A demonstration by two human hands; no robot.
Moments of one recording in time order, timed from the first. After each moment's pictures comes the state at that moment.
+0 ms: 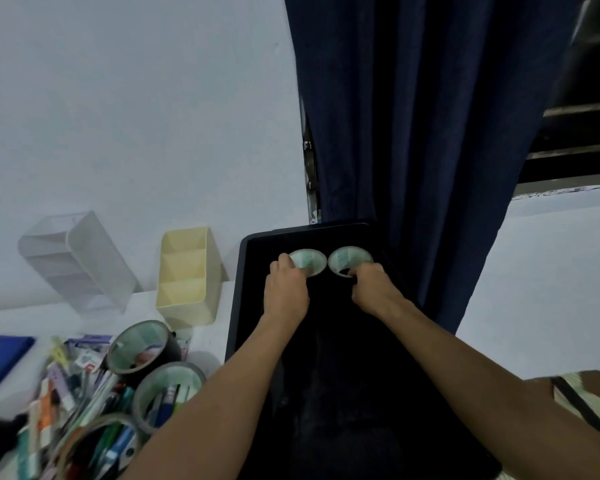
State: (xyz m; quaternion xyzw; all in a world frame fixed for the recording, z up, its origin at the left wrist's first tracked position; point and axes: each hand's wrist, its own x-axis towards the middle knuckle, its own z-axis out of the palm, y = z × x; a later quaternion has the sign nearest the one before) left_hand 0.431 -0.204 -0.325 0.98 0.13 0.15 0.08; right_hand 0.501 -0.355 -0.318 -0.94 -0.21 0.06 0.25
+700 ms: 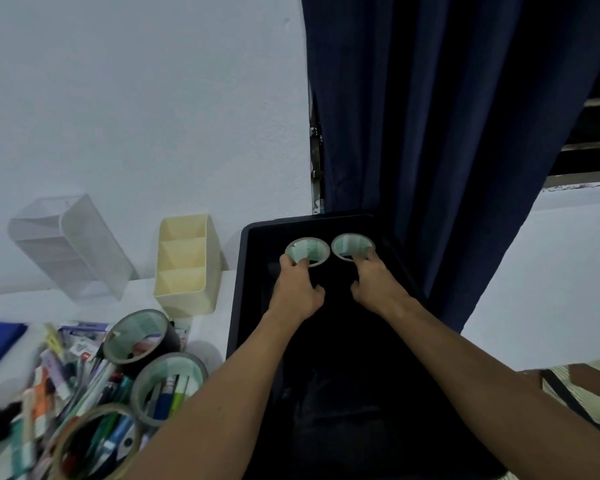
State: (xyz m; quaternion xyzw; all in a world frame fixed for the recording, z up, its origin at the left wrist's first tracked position) left_hand 0.431 -0.207 -0.335 0.95 0.17 0.10 0.26; right_hand 0.502 -0.349 -0.326 -0.95 -0.24 0.05 0.21
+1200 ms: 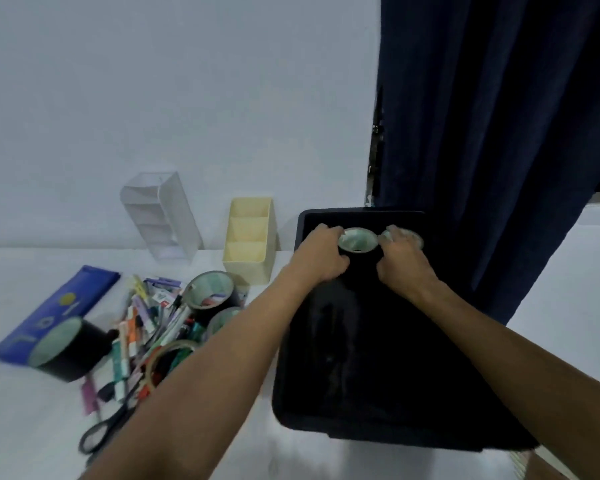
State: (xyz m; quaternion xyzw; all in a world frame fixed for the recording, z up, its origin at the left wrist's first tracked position) left_hand 0.383 -0.184 -0.259 0.97 0.14 0.06 0.20; right_hand 0.469 -0.326 -0.297 -0.93 -0.33 -0.08 0.12
